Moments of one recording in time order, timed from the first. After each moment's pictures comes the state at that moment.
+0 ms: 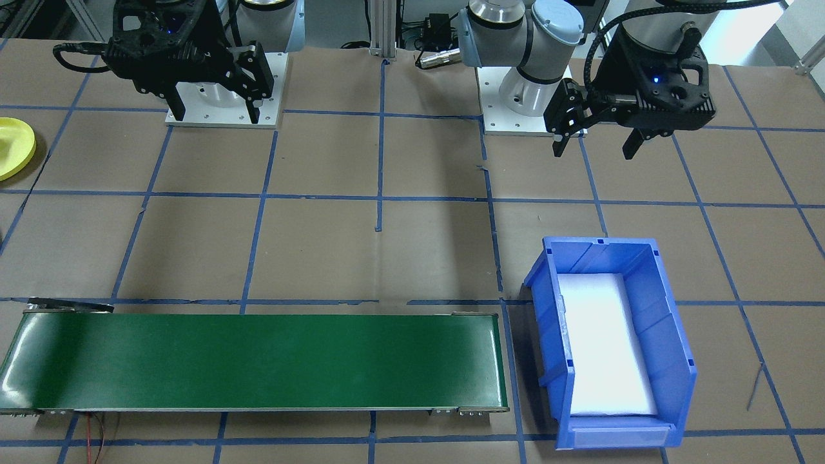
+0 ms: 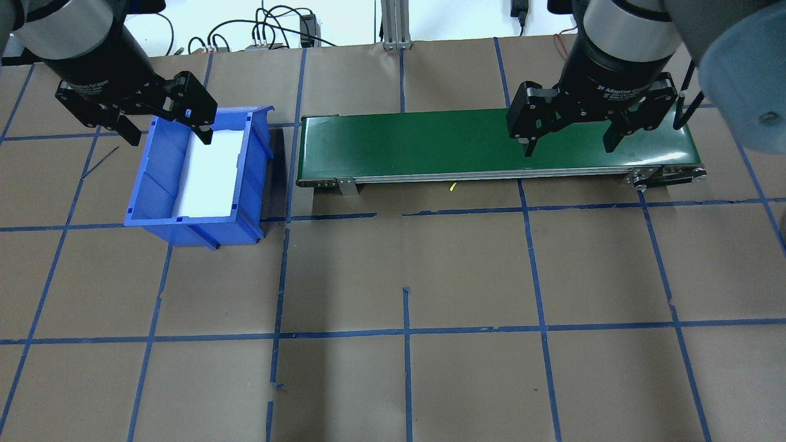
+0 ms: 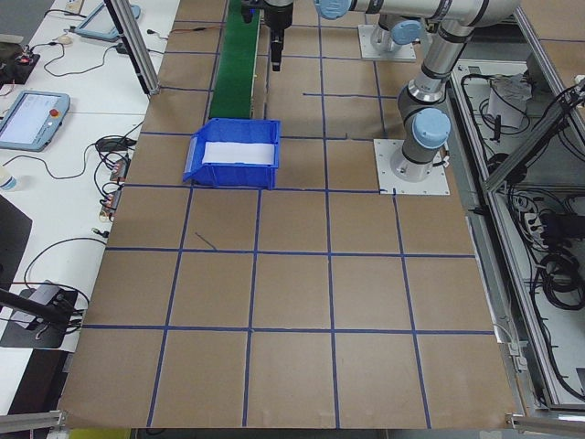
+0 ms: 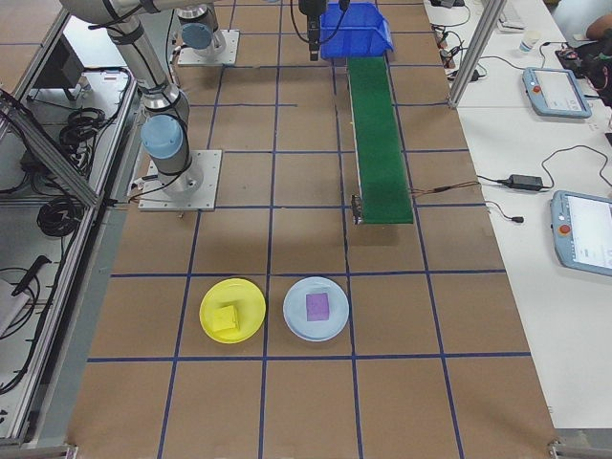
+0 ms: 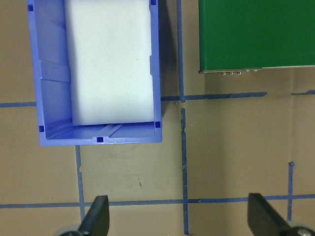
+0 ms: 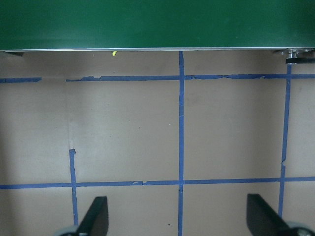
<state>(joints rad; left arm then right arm) -1.51 -1.54 -1.52 -1.62 1.58 0.09 1.68 -1.64 1.53 -1.49 -1.60 0.11</state>
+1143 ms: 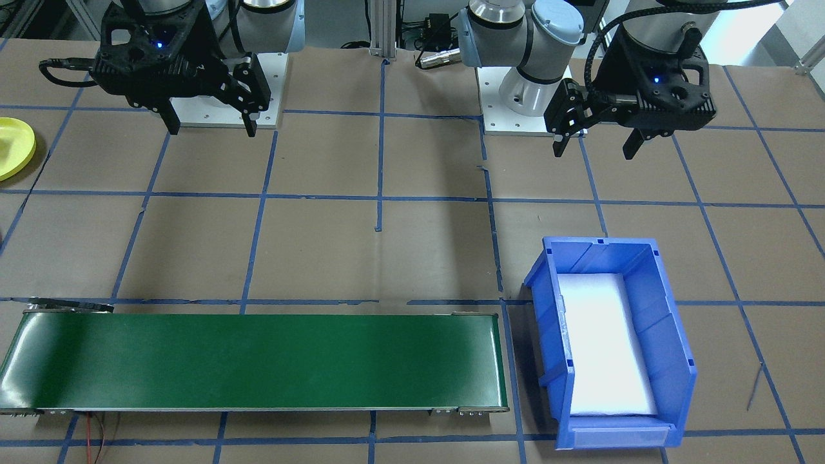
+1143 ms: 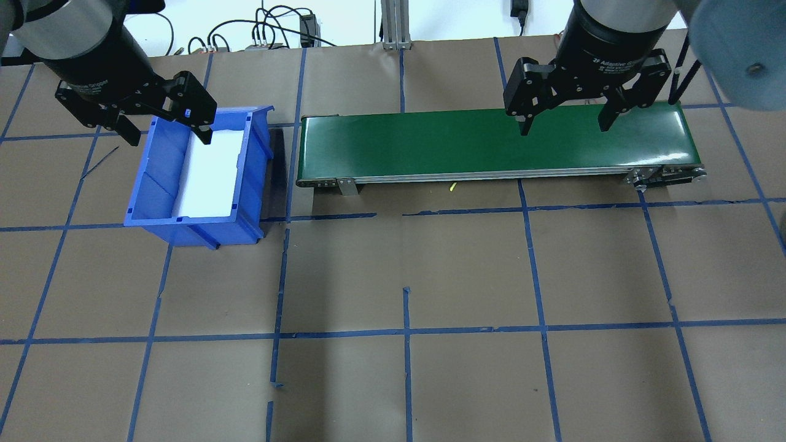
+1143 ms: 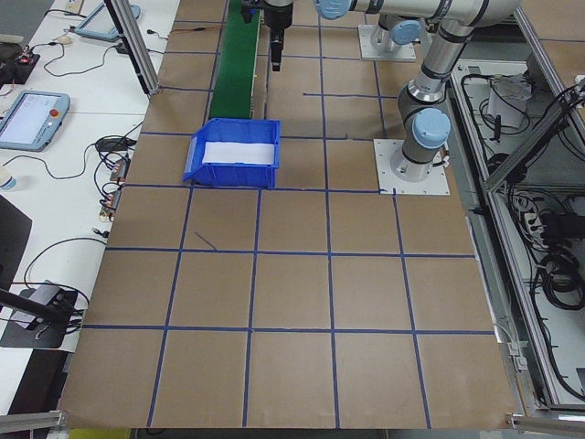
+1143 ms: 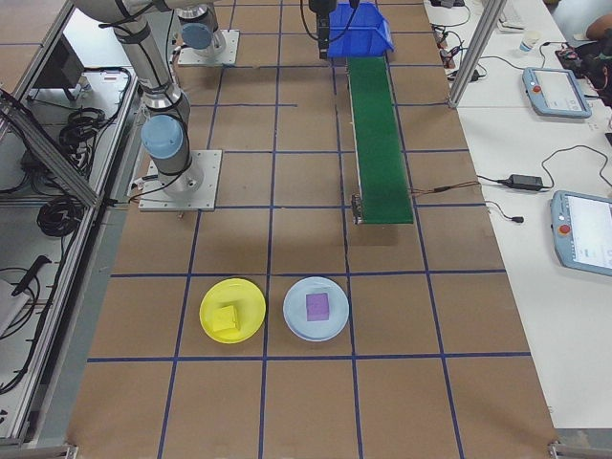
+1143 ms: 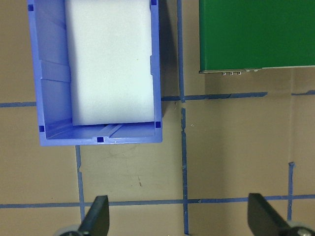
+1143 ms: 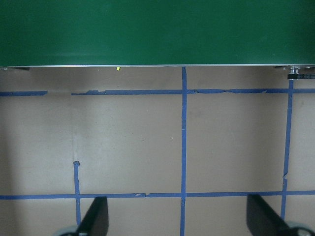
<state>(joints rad) -1.51 -1.54 -1.52 -1.62 1.58 0.09 1.67 -1.59 1.48 -1.51 -1.59 0.09</state>
